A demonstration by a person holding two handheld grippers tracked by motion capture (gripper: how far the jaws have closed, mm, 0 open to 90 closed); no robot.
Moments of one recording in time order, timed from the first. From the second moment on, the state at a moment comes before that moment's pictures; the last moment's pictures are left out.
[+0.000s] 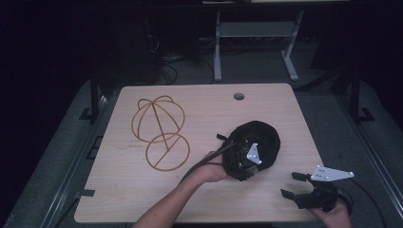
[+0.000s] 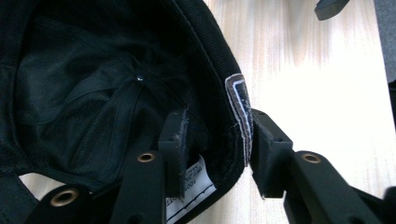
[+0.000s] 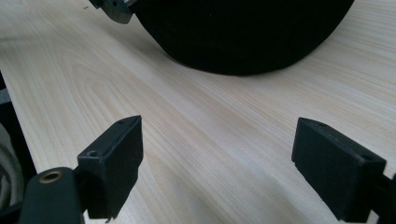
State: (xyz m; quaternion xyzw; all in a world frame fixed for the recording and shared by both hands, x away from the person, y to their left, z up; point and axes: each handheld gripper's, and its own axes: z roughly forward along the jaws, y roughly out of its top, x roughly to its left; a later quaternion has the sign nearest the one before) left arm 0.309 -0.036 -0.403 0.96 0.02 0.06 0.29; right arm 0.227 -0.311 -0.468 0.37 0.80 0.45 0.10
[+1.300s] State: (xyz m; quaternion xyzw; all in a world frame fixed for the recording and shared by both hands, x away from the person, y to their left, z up) left arm 0.326 0.006 -0.310 0.88 0.04 -0.05 0.46; right arm 0.231 -0.292 -0.431 0.34 0.75 0.55 0.12
